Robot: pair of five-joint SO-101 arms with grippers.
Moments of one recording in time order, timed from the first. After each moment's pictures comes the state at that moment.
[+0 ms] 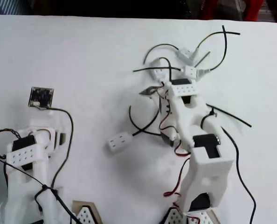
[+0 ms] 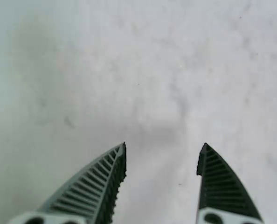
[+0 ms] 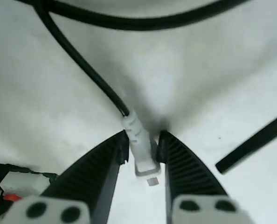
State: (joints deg) left arm -26.2 -38.2 68.4 43.6 -23.0; right arm -10.1 21.8 9.5 86.6 39.3
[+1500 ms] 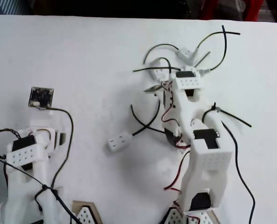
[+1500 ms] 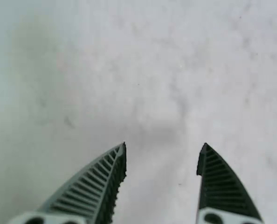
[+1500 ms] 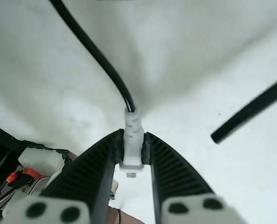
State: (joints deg) left arm -26.2 -38.2 68.4 43.6 -23.0; right arm -8.1 26.5 -0.6 97.4 39.4
